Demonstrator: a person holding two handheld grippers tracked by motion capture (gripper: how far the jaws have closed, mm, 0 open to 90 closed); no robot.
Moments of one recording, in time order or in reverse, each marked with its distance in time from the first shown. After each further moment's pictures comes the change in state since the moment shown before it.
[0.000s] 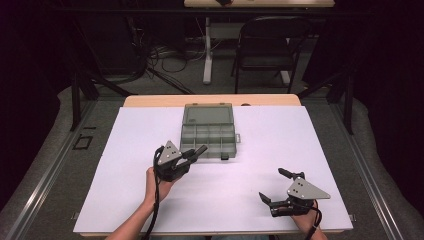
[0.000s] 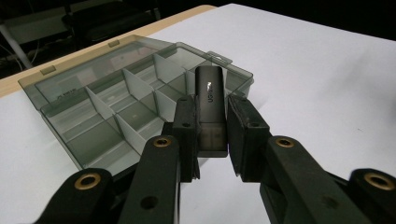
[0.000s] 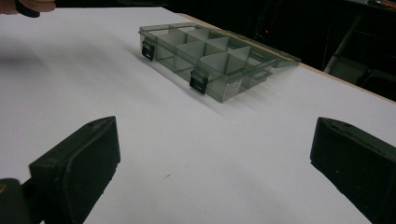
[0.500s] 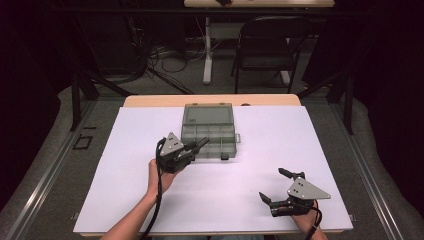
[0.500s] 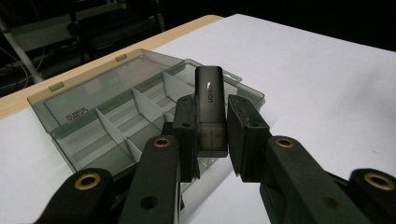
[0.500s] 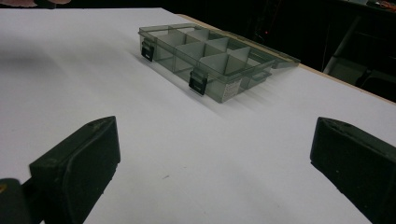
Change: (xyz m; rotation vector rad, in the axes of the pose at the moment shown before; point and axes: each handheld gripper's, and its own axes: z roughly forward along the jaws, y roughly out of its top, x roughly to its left) left arm 0.010 0.018 0.011 -0.018 0.008 -0.003; right arm -0.001 0.000 0.000 -0.004 -0.002 -0.005
